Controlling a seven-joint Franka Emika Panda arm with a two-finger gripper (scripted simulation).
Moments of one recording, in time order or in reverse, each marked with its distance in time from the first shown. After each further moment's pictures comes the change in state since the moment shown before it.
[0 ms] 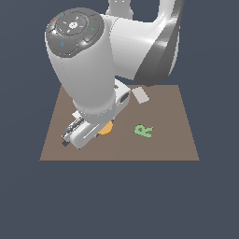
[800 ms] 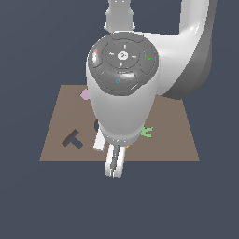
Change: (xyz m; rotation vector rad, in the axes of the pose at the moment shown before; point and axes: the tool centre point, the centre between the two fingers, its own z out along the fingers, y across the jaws) arm -0.075 0.000 0.001 0.001 0.000 -0.565
